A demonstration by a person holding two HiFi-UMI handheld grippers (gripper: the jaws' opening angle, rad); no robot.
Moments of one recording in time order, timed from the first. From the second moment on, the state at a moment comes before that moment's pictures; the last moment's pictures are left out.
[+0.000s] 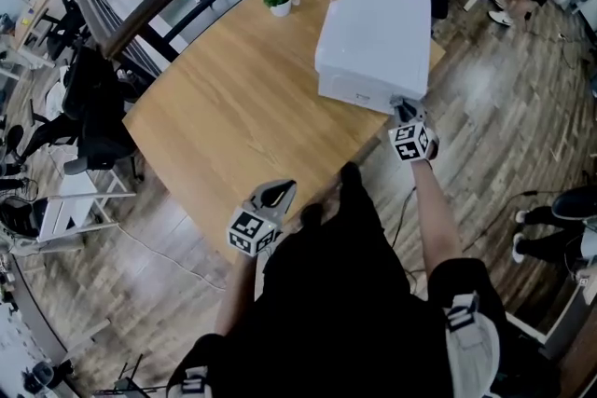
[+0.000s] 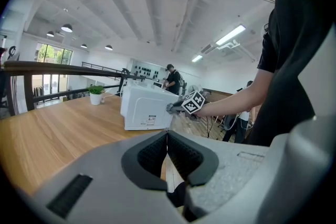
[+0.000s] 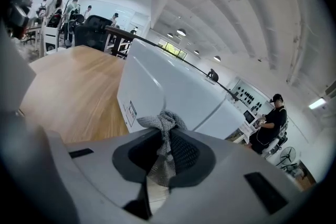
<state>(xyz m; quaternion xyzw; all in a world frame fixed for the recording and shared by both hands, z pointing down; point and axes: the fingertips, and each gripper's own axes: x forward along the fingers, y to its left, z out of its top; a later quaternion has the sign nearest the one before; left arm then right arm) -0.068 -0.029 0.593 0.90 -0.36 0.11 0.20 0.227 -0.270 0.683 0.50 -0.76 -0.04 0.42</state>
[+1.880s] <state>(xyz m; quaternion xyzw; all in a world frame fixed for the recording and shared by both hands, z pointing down) -0.126 -0.013 0.604 0.85 -0.47 0.10 0.21 0.026 -0.309 0.688 0.40 -0.86 -0.01 0.33</state>
